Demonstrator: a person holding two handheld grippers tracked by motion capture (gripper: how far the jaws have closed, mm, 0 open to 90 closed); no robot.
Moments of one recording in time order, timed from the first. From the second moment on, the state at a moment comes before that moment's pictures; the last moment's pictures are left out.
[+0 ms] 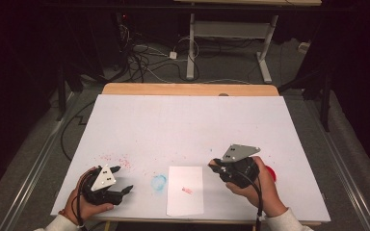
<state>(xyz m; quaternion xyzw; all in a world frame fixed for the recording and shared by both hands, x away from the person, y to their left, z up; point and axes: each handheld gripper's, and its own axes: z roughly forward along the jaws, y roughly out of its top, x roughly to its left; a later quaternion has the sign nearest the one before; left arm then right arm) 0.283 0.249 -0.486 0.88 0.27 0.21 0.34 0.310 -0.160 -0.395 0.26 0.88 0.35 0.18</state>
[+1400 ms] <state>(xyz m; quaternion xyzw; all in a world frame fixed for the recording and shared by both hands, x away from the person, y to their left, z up) 0.281 0.246 -0.483 0.88 0.26 0.21 0.34 0.315 -0.275 -0.435 0.42 0.86 0.23 0.20</state>
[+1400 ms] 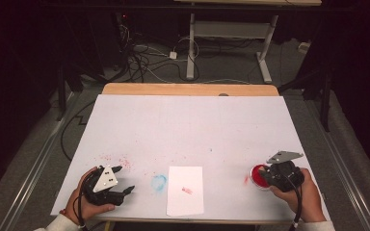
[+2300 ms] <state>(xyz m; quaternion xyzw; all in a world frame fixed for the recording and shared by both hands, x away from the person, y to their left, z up) 0.280 0.245 -0.483 0.88 0.26 0.21 0.34 0.317 -0.272 -0.440 0.40 0.87 0.21 0.20</state>
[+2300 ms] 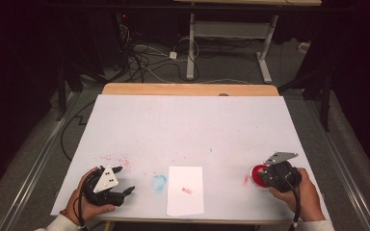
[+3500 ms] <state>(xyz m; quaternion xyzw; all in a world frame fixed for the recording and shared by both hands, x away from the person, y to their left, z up) 0.281 0.244 -0.484 0.88 0.26 0.21 0.33 0.301 -0.262 -0.407 0.34 0.83 0.35 0.28</state>
